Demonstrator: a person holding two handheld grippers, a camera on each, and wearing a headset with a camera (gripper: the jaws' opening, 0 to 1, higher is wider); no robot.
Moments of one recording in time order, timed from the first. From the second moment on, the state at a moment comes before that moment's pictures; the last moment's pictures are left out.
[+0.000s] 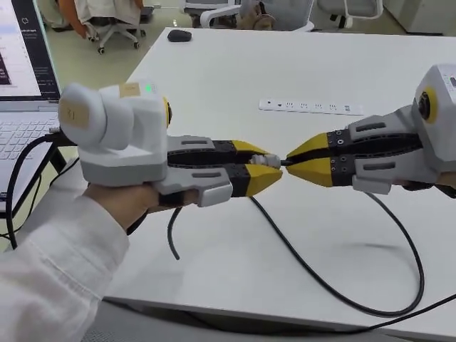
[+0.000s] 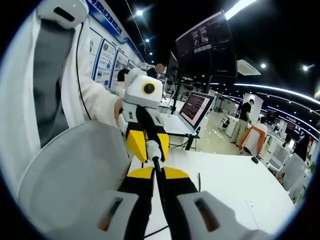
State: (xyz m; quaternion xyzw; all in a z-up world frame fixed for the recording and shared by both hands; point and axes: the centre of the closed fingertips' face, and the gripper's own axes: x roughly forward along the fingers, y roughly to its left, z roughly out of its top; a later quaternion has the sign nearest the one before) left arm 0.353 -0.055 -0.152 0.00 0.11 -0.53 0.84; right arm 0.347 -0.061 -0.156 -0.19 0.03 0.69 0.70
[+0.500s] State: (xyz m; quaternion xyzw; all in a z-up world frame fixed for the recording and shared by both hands) left arm 0.356 -0.040 -0.149 0.01 0.11 -0.52 0.85; right arm 0.361 -0.091 -0.161 -0.18 0.04 0.67 0.72
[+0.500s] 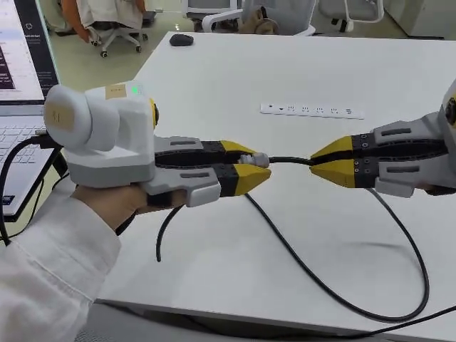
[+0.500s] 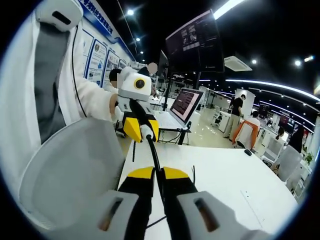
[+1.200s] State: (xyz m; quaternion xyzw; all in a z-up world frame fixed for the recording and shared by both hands) left arm 0.362 -0.027 -0.143 -0.02 0.10 -0.50 0.86; right arm 0.369 -0.122 -0.172 -0.17 0.06 0.63 0.75
